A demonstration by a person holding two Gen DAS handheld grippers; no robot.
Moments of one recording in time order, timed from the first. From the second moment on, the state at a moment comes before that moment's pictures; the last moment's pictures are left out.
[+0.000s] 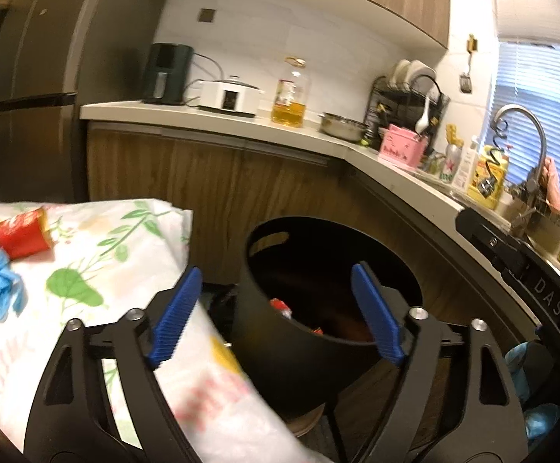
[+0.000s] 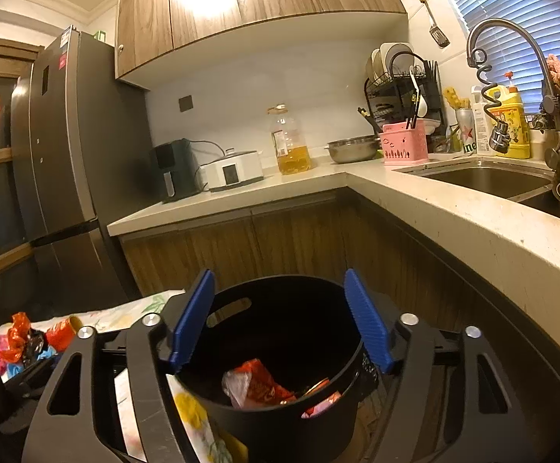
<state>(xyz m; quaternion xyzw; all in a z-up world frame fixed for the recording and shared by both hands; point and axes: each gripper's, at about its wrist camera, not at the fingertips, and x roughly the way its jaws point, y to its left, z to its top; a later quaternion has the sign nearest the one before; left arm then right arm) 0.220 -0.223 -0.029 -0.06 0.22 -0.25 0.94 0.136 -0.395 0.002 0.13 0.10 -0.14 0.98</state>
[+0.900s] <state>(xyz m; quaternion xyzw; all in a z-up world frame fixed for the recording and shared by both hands) 0.155 -0.046 -0.026 -0.08 0.19 -0.04 0.98 0.139 -0.261 -0.015 0.13 0.12 -0.03 0.98</state>
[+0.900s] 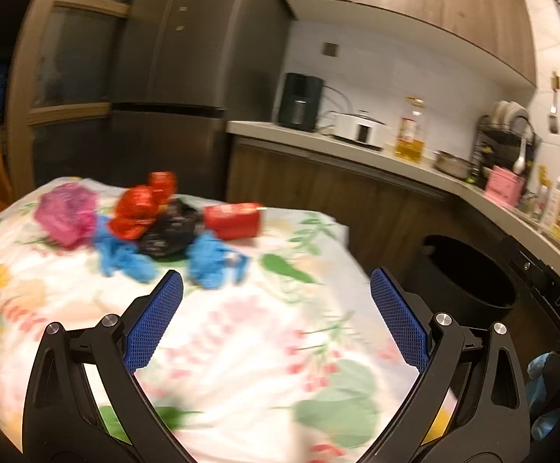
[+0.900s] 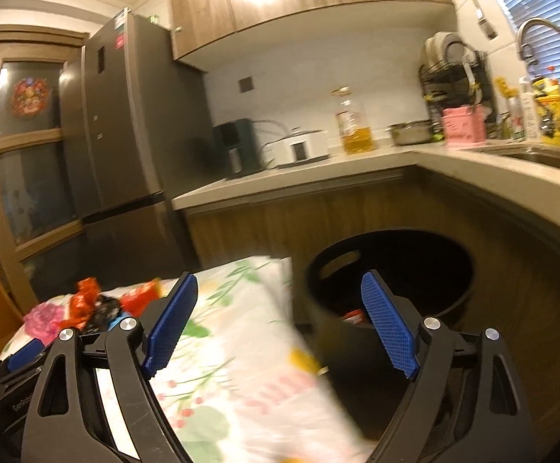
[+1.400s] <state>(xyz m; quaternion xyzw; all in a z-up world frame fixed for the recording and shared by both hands) 0.163 0.074 -0.033 -0.09 0.18 0.09 0.97 0.198 -0.138 -0.031 0.09 0.16 0.08 0.98</state>
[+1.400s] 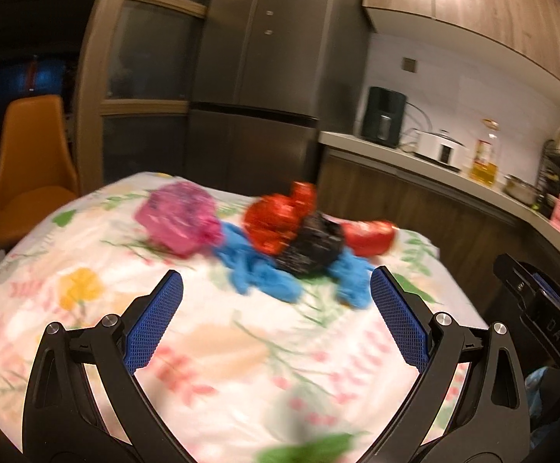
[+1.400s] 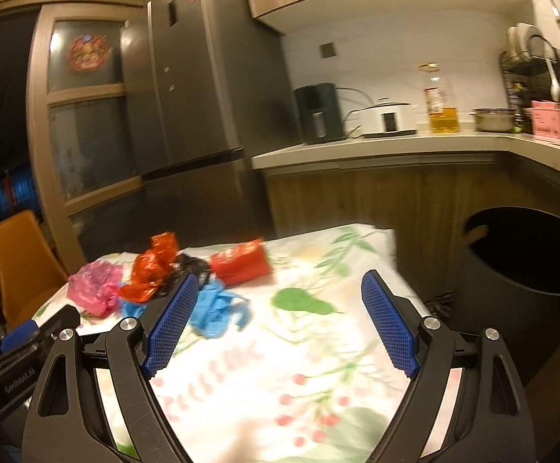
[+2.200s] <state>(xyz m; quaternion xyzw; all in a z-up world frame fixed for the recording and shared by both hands) 0.281 0.205 -0.046 -0.11 0.23 0.19 0.95 0.285 -0.019 -0.038 0.05 0.17 0.16 0.97</state>
